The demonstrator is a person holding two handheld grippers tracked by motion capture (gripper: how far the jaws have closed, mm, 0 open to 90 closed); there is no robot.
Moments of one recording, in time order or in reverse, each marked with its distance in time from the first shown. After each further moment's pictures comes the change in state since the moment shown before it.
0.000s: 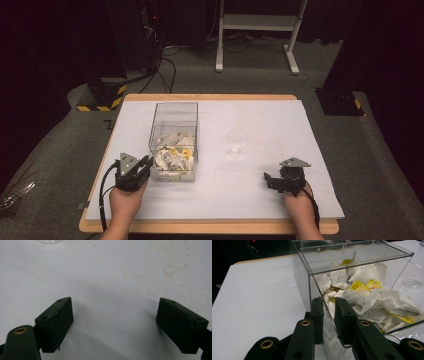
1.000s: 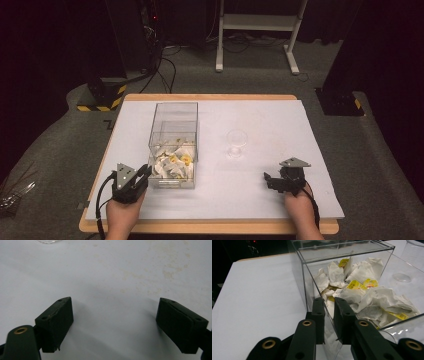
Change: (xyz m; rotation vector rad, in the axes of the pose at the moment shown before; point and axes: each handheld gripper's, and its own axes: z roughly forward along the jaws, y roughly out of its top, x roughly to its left) left arm -0.011 -0.013 -0.028 -0.006 0.005 0.009; right arm 0.000 0.000 0.000 -0.002 0.000 -0.004
